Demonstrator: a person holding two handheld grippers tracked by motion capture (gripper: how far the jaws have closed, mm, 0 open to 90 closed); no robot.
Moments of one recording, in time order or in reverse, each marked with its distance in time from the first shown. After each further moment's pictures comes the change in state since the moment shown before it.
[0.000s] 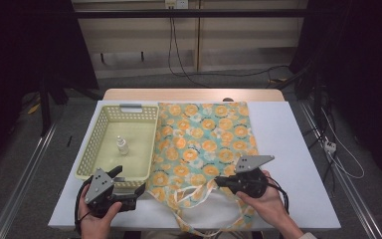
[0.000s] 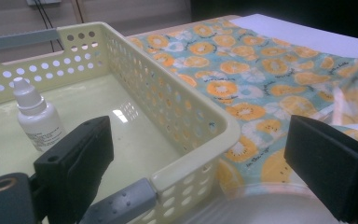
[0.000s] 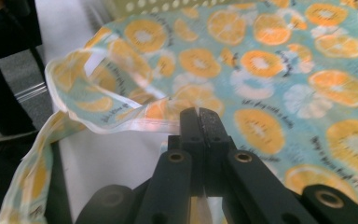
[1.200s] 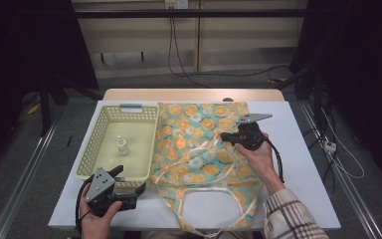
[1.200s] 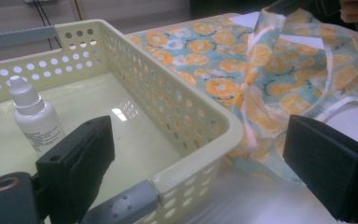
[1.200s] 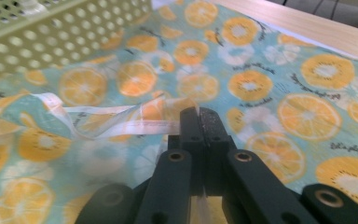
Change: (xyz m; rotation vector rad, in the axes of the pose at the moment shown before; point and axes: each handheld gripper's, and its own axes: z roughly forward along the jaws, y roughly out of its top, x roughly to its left) left arm 0.002 0.000 0.003 0.005 -0.005 -0.003; right arm -0.110 0.038 0.029 -0.052 -0.217 0.149
